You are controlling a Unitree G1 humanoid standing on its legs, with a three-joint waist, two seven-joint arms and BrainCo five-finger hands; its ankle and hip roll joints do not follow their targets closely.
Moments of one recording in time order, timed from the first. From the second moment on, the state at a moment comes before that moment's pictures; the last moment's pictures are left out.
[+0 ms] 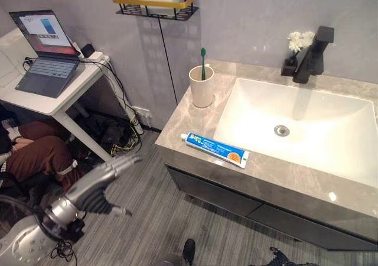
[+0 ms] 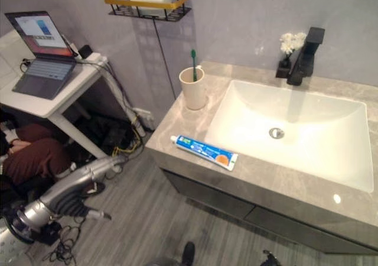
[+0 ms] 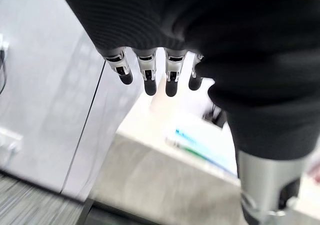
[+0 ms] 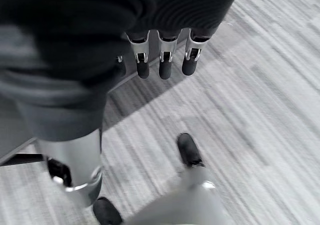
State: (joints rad) left arm 0.46 1.15 0.06 -0.37 0.07 -0.43 0.13; right arm -0.01 -0.31 0.34 1.32 -0.13 -0.08 -0.19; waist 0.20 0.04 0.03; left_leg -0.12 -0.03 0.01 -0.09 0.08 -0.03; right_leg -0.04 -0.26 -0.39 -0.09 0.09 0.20
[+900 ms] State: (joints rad) left arm 0.03 1.02 -0.06 -0.09 0.11 -0.37 0.19; right arm -0.13 -0.39 0.34 1.24 -0.11 -0.06 -0.19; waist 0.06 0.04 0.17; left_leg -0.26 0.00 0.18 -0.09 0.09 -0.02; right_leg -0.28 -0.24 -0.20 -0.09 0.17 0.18
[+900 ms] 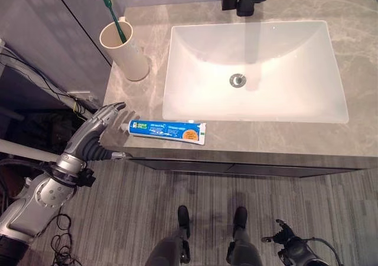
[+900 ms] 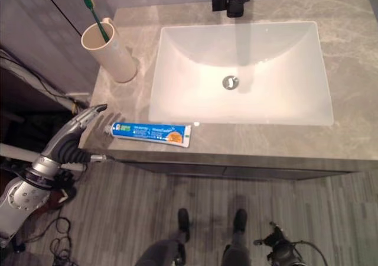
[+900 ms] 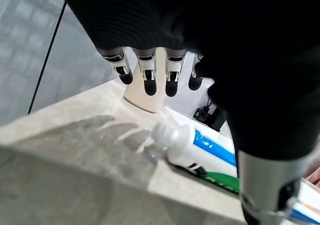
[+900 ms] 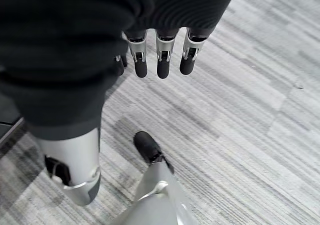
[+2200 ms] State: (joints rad) left arm 0.00 0.96 -0.13 -0.07 0.03 -0.37 0.19; right arm -0.12 -0.34 0.36 1.24 -0.11 -0.07 -0.20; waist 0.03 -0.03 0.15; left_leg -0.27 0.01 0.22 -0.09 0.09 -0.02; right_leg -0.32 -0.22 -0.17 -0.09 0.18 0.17
